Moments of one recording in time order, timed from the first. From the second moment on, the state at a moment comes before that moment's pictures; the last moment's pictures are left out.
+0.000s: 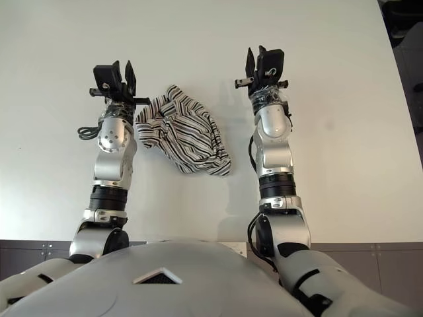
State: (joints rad) left arm -0.20 -0.02 0.00 0.26 0.06 -0.05 0.09; right arm -0.33 -0.08 -0.03 0.39 0.01 -0.12 0.10
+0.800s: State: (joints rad) left arm 0.14 0.51 -0.27 -0.14 0.21 0.09 -0.50; right arm 0.09 -0.51 0.19 -0.33 0.14 0.16 0.71
